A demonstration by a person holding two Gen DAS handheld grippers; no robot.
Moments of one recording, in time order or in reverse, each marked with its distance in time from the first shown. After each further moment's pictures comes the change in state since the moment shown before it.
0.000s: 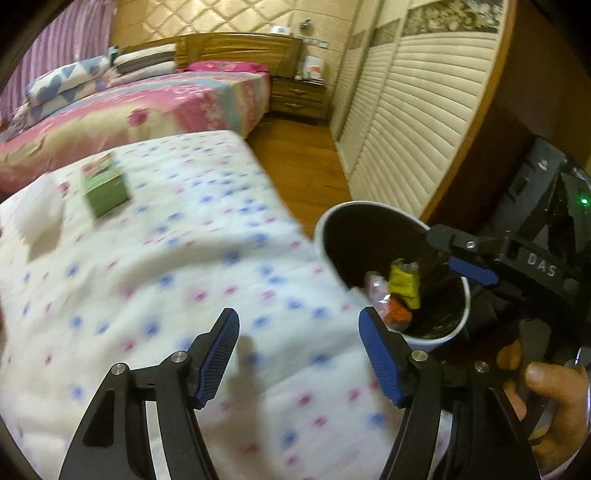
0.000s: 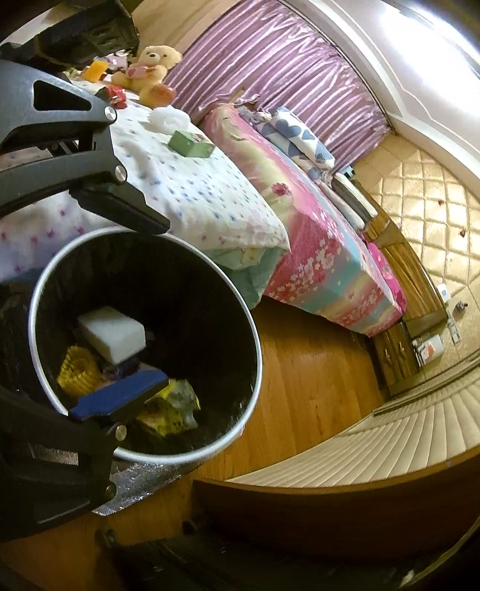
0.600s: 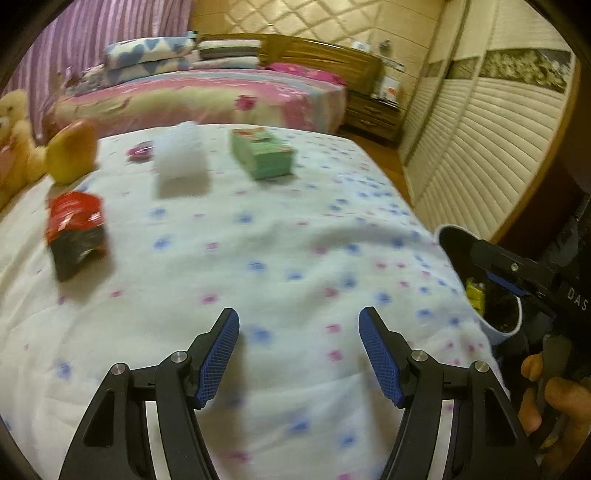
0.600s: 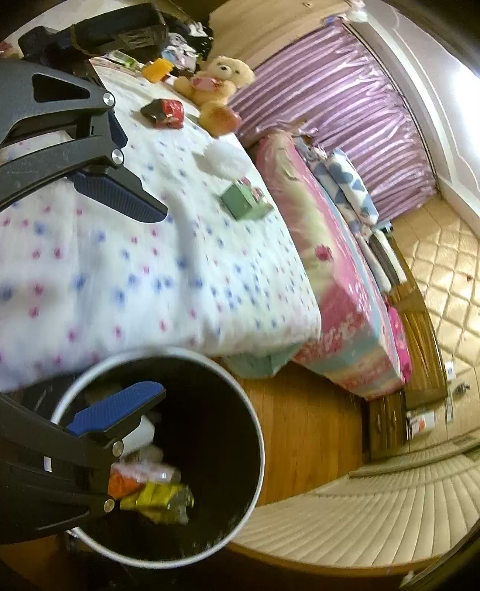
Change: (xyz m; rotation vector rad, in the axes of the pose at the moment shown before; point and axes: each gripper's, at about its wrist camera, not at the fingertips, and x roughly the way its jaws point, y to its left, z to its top) left arm -0.067 0.093 -0.039 -0.204 -0.053 0.169; right arm 0.024 0.102 -0.031 -0.250 0.057 0.079
